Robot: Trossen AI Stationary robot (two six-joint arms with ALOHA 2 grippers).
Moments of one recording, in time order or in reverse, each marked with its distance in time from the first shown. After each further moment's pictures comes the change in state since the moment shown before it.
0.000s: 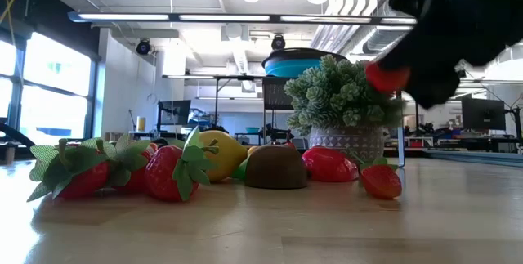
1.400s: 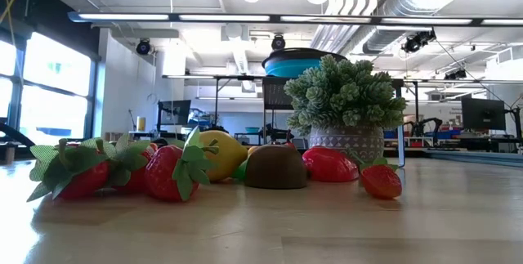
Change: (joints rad) left arm 0.000 0.000 0.000 0.010 -0.055 0.001; right arm -0.462 -0.489 0.231 -0.061 0.338 -0.751
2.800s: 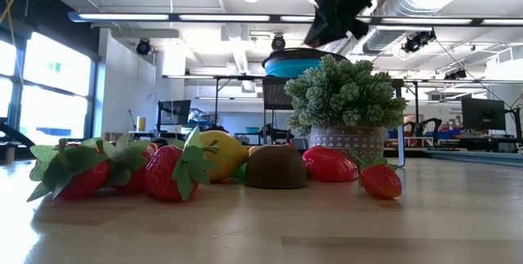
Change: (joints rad) left arm 0.000 0.006 0.000 0.043 -0.385 0.087; right arm -0.538 0.344 0.426 -0.860 -0.529 0.293
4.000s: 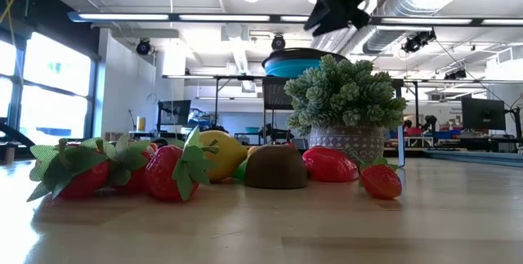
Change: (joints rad) left arm 0.000 0.000 -0.001 0.000 0.002 -0.014; right arm 0.044 -0.073 -0.001 0.032 -0.010 -0.042
